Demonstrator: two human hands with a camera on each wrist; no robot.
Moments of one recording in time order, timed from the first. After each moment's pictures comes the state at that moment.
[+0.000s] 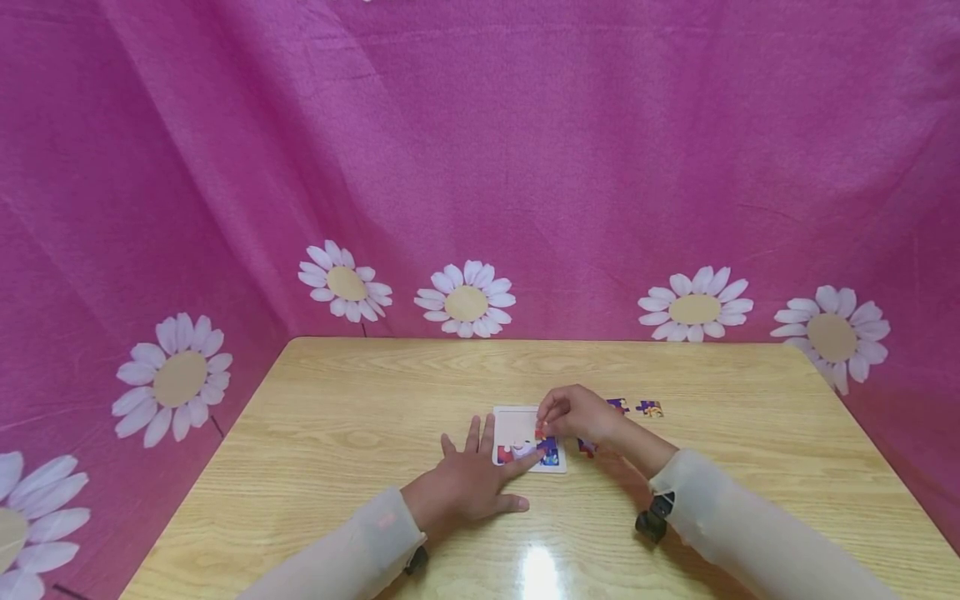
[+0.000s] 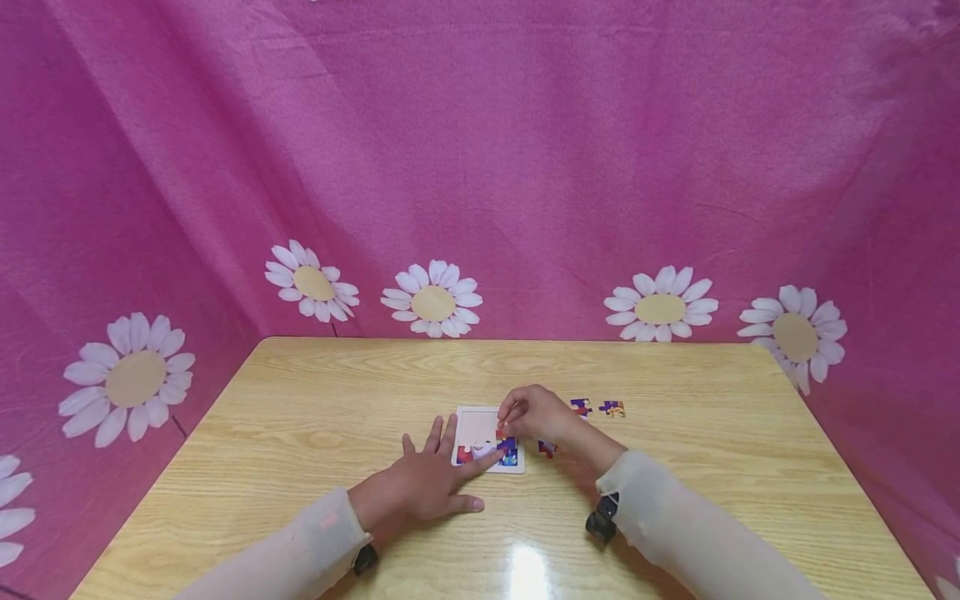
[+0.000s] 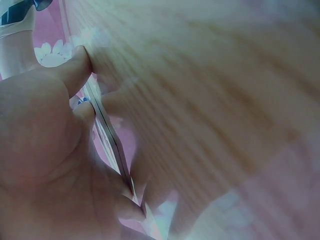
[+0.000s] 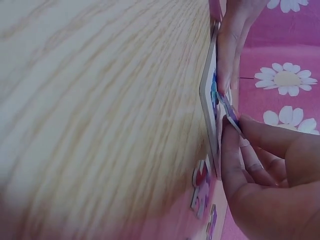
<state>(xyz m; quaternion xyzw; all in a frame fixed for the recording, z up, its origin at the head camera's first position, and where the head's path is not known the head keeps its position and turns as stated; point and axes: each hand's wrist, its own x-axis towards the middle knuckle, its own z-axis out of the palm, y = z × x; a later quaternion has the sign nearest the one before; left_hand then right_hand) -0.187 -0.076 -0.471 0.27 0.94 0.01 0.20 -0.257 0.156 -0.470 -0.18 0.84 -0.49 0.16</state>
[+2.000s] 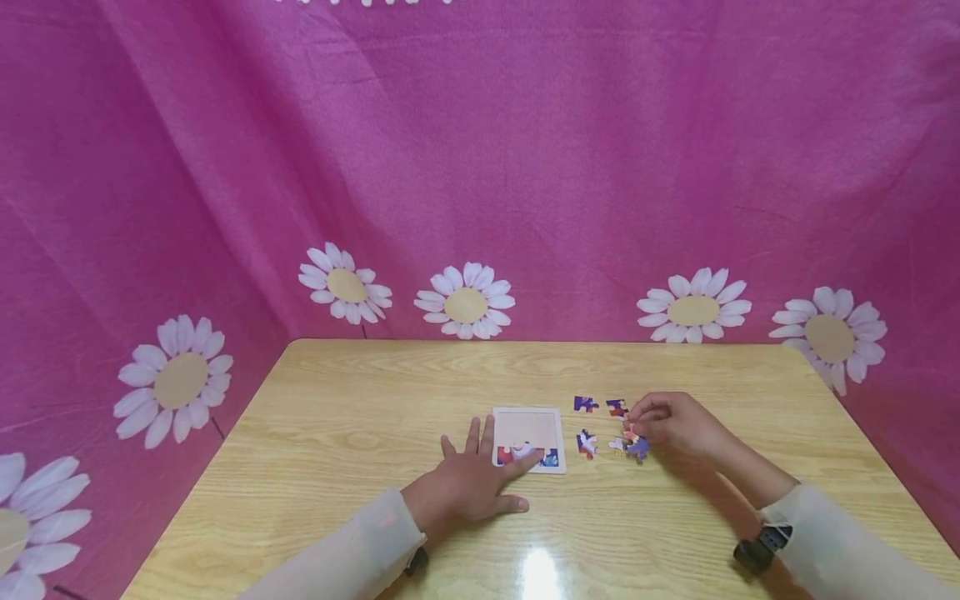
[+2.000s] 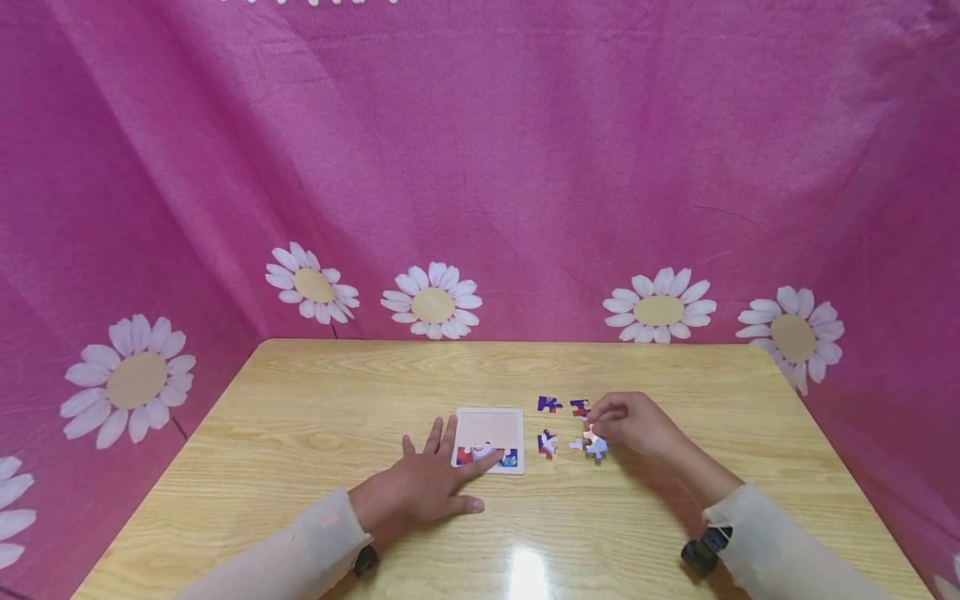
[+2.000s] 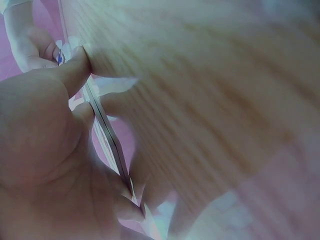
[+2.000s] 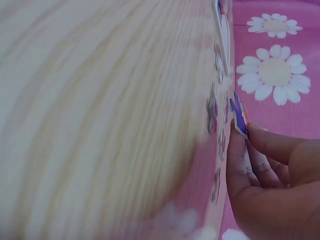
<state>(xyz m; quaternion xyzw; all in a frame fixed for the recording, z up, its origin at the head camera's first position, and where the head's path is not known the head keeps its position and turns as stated) -0.185 -0.078 -0.468 0.27 0.94 0.02 0.20 -0.227 0.278 -0.472 -0.13 0.84 -0.52 0.11</state>
